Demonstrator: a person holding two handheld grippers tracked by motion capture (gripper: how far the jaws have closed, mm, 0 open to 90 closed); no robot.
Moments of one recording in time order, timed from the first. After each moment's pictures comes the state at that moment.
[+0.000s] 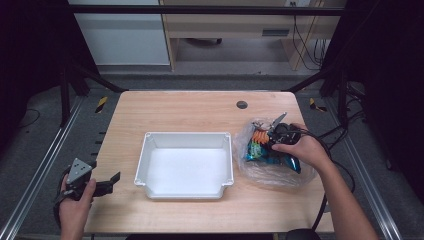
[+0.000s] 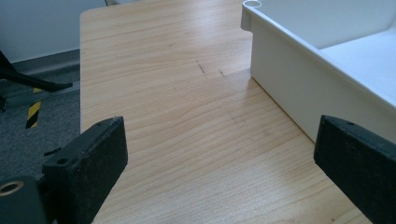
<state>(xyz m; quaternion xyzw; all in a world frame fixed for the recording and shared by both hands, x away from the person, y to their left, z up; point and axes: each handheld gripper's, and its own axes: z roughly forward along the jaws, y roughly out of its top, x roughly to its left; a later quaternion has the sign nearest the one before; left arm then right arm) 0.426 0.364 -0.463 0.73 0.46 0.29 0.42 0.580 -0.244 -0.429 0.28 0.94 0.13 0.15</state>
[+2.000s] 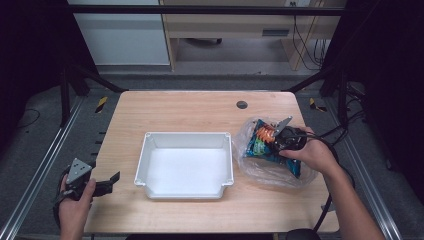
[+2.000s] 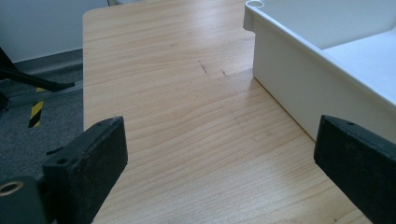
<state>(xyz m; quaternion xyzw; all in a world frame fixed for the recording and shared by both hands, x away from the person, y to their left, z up) 0.426 0.364 -0.462 0.73 0.46 0.29 0.41 0.561 -0.253 -0.417 0.24 0.94 0.13 0.18</state>
